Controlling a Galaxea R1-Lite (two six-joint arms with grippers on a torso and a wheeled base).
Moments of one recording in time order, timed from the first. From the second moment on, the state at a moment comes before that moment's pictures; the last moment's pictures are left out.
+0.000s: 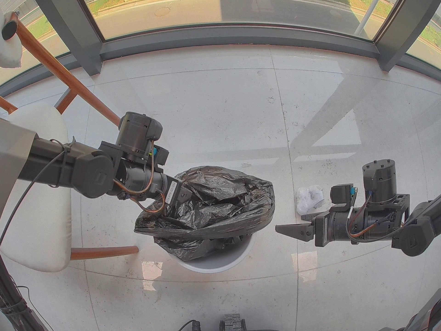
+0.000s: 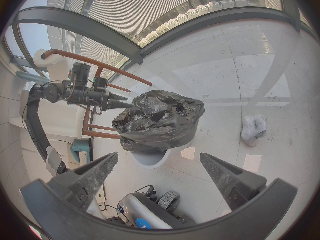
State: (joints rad) left arm -0.44 1.95 -1.27 0.03 0.09 0.07; right arm 0.48 1.75 -0.61 -0.57 0.35 0.24
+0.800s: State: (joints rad) left arm -0.55 1.71 -1.23 0.44 0.08 -0.36; right arm 0.60 1.78 -0.74 -0.38 0.27 0.59
